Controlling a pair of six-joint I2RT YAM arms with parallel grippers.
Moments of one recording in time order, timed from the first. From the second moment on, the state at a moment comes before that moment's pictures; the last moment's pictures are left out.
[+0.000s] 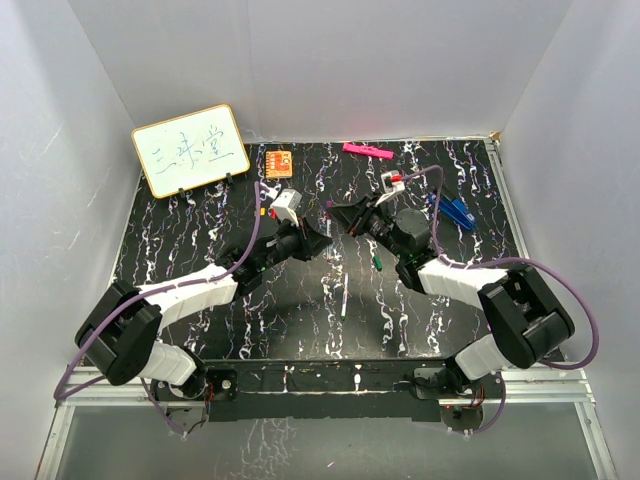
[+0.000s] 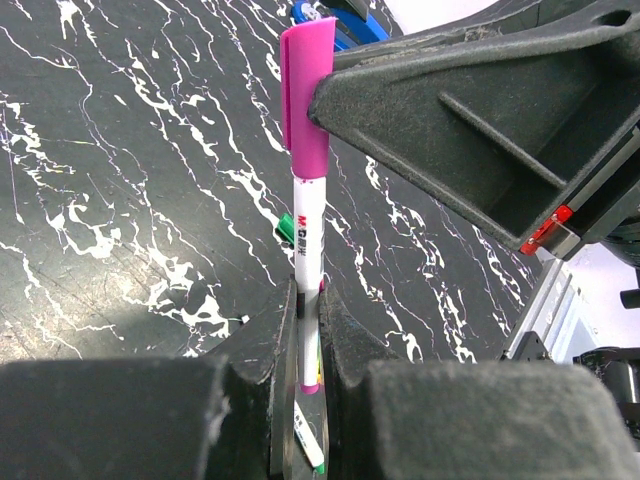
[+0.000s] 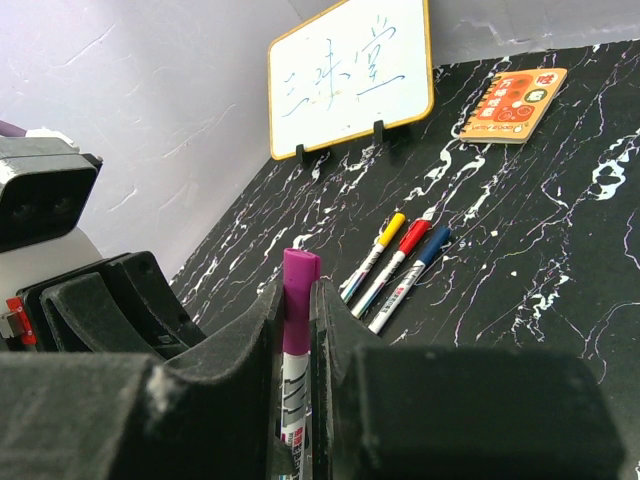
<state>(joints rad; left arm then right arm) -0.71 1.40 0.69 0.46 0.16 -0.57 0.53 1.46 0.63 0.92 -0.24 0.63</state>
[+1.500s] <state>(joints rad) -0.55 1.39 0.80 0.55 -0.02 -0.52 0.74 1.68 0.80 0.41 -0.12 0.48</state>
